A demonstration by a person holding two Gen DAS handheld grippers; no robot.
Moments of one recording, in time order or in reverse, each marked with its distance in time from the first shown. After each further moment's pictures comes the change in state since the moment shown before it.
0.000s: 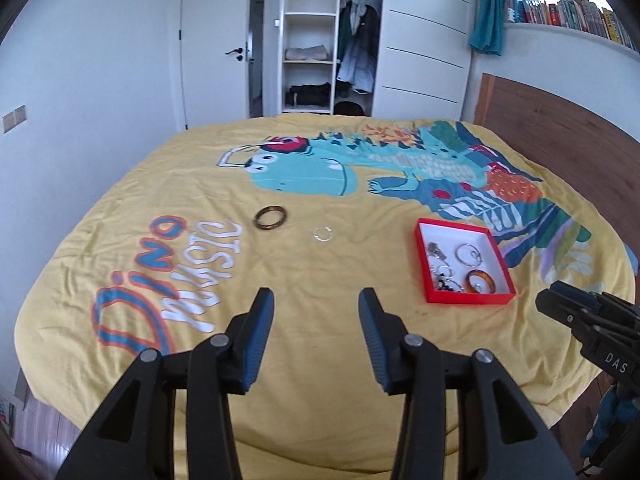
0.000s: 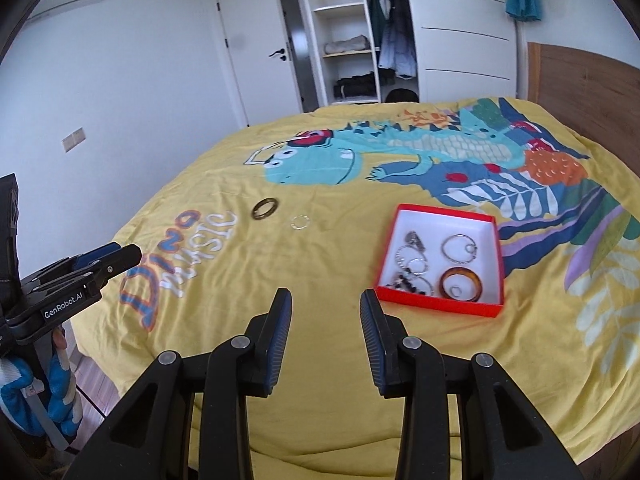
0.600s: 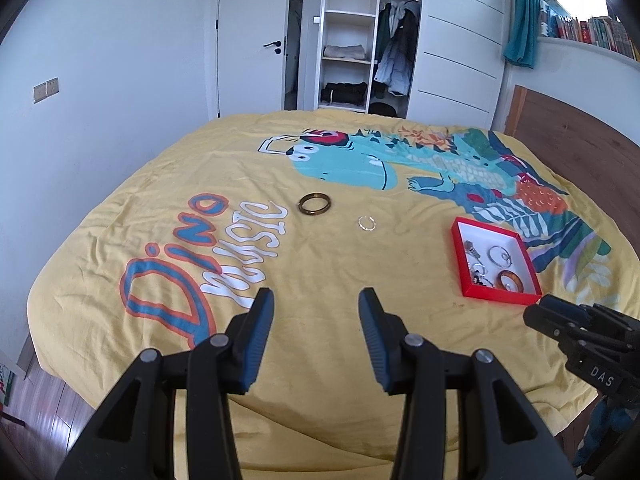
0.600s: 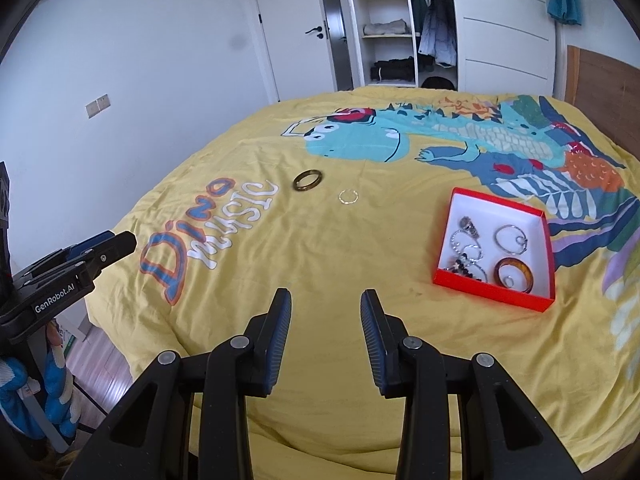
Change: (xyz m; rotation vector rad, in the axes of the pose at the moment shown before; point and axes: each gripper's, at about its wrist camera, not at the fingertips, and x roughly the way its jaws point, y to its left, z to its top) left arm -0.007 0.052 -0.027 -0.080 0.008 0.066; right arm 0.035 0.052 -0.017 -0.064 0.075 0.066
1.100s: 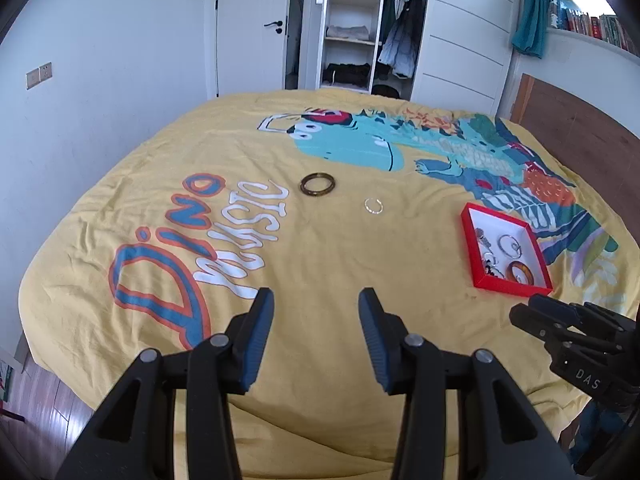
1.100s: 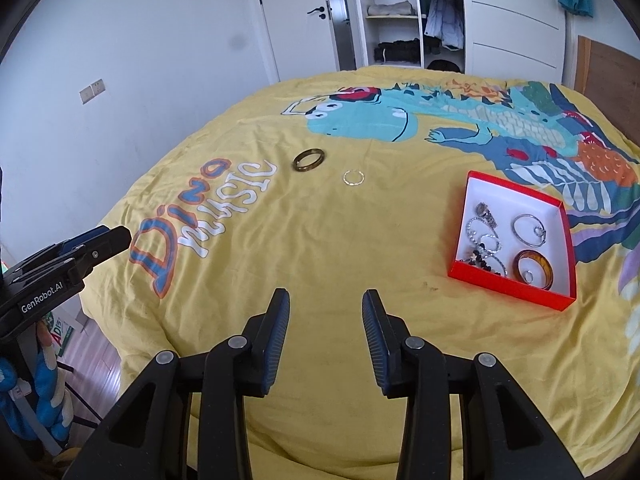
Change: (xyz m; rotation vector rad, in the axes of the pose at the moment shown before) left arm 0.041 0.010 0.000 -0.014 0.081 -0.009; right arm 0.046 0.006 0.005 -0.005 0.070 -0.004
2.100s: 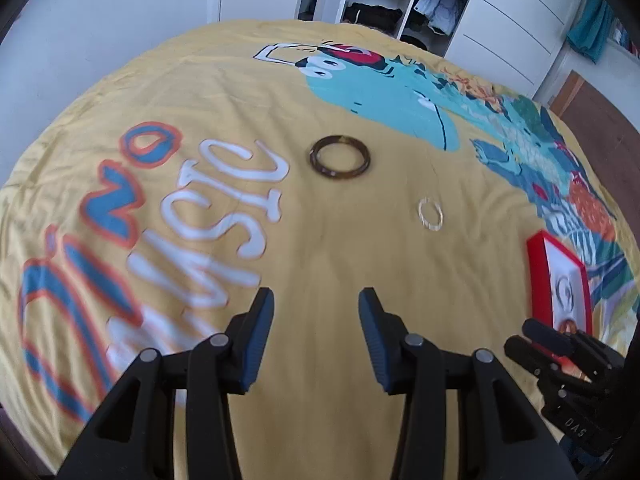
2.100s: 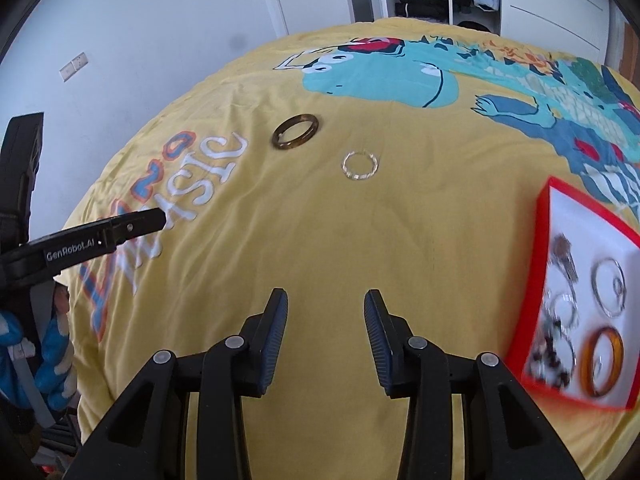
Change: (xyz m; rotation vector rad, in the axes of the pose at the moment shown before) left arm 0.233 0.037 0.087 -0.129 0.228 -0.060; right arm 0.186 -0.039 0.085 -0.036 0.147 0.058
